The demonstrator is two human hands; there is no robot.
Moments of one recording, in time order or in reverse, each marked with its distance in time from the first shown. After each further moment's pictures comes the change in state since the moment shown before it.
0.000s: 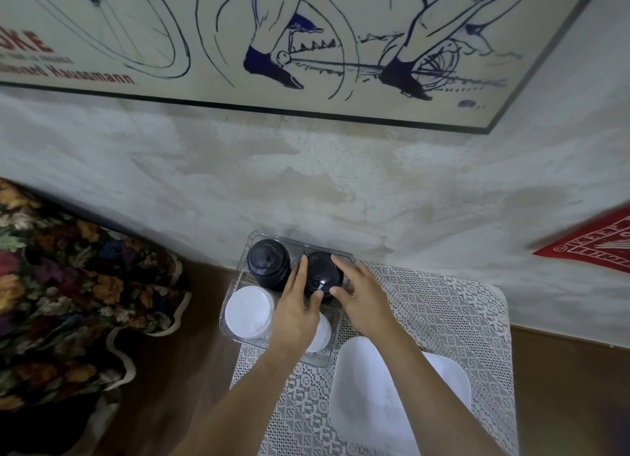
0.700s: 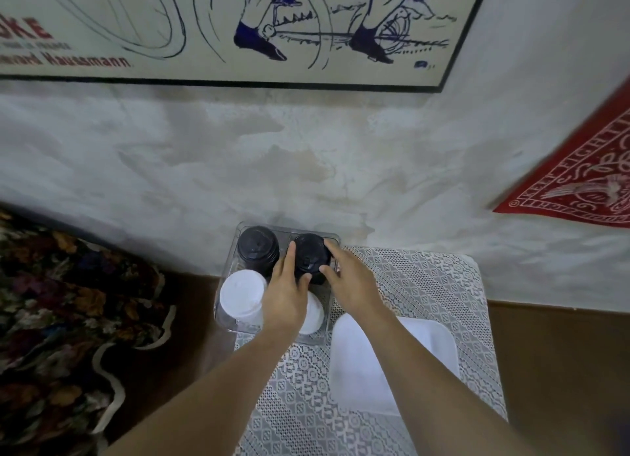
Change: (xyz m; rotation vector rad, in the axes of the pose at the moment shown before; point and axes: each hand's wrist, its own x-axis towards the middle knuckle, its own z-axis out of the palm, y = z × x) left_hand -0.008 -0.009 -0.001 0.112 0.036 0.054; right_hand -0.028 -0.018 0.013 -0.151 0.169 0.004
